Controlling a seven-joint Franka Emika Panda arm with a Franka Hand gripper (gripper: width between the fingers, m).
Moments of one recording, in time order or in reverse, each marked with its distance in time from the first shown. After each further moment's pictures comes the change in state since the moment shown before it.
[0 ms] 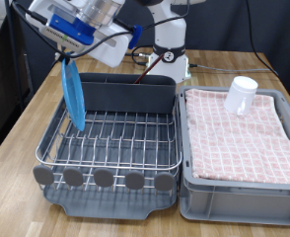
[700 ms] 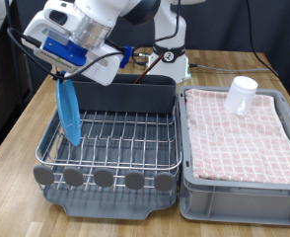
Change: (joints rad) arm -0.004 0.087 -0.051 -0.031 -0.022 0.125 0.046
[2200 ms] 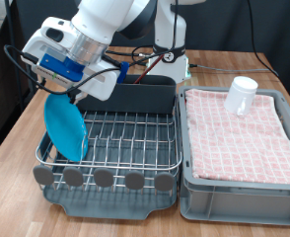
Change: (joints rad) arm 0.000 0.070 -0.016 0.012 0.075 0.078 0.041
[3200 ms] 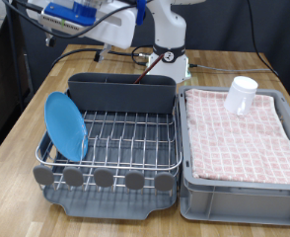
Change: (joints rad) arm 0.021 -0.198 0.090 0.129 0.379 -0.349 -0.232
